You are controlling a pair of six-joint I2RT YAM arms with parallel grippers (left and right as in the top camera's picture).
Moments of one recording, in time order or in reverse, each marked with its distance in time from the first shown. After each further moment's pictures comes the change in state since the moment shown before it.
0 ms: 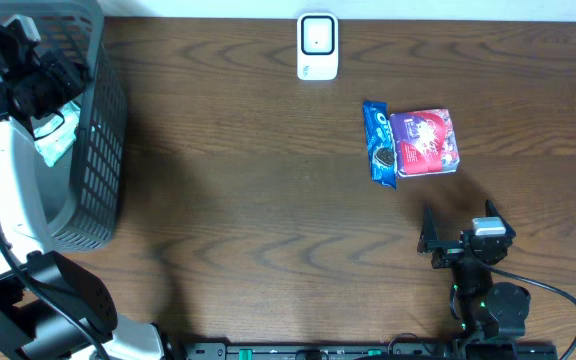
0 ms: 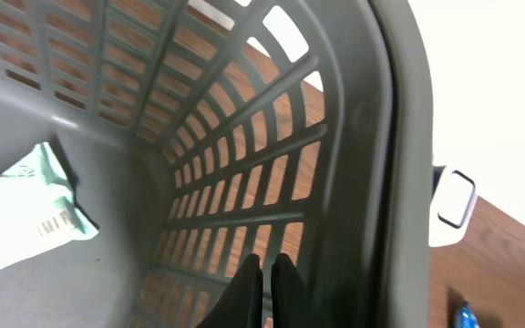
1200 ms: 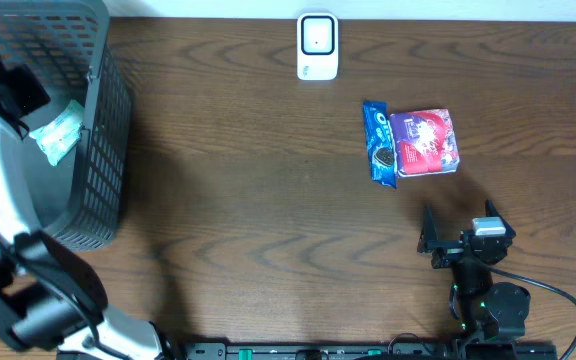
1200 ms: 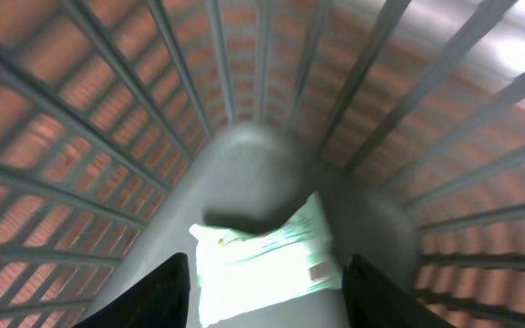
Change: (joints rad) left arm 0.072 0.078 0.000 0.079 -0.488 0.212; right arm 0.000 0.000 0.000 0.000 0.000 0.000
